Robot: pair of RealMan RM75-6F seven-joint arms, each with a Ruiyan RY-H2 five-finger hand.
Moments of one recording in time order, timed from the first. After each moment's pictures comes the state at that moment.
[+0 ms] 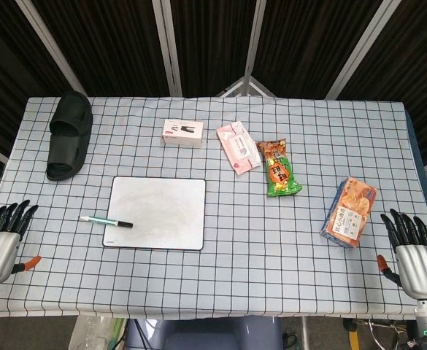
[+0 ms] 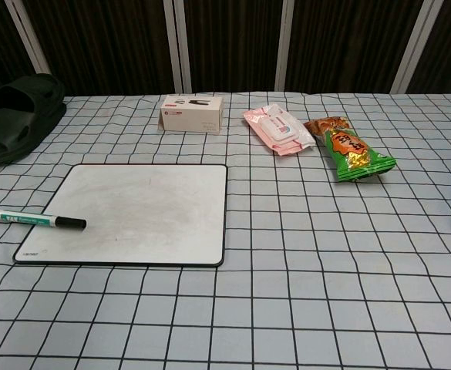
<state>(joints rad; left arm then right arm) -0.13 -1.14 -0.02 -1.63 1.48 1.41 0.21 0.06 -1.11 0.04 -1.61 -1.50 1.47 -0.15</state>
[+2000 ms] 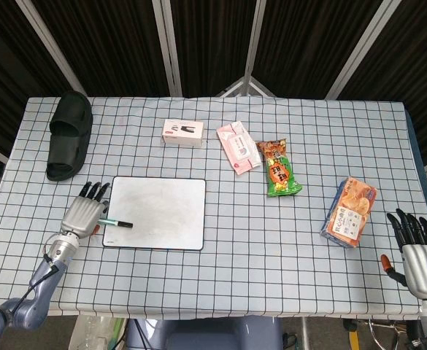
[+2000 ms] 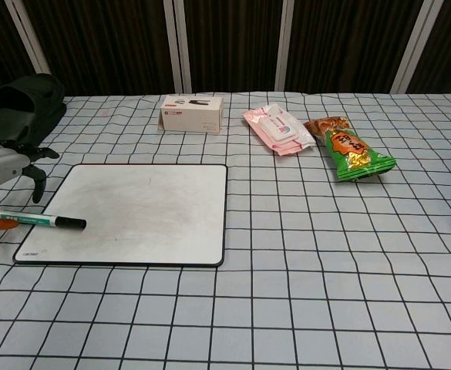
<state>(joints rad) -0.51 -1.48 -0.12 -1.36 1.21 0.95 0.58 0.06 -1.10 0.05 -1.62 -1.48 1.46 -0.09</state>
